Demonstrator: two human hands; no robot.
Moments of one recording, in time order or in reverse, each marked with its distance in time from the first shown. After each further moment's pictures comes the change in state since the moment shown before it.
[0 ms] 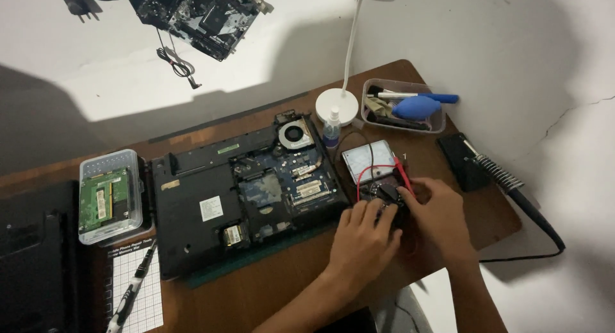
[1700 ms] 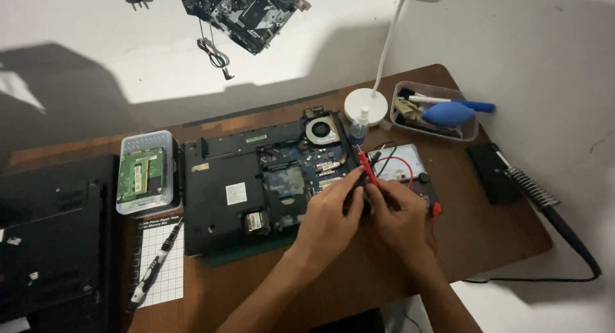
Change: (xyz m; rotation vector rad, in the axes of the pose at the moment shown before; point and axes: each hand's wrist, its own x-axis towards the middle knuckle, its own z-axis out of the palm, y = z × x) left_hand 0.012 -0.045 -0.074 -0.430 0.212 -0.352; right_hand -0.036 -0.095 0.046 0.548 0.191 -0.568
